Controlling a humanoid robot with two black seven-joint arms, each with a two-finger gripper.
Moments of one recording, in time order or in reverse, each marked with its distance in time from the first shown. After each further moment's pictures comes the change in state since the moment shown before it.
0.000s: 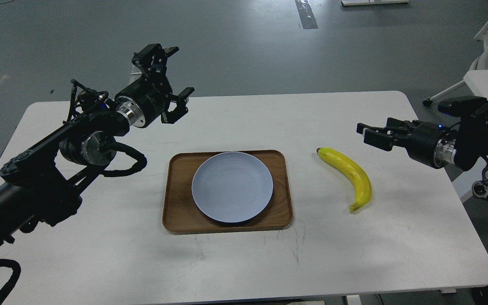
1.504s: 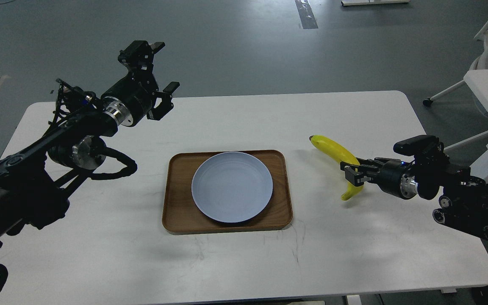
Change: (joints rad) left arm 0.009 0.051 0.010 -0.006 0.078 0.001 -0.076; right arm -0.058 0.238 -0.074 -0.207 -0.041 -0.047 0.003
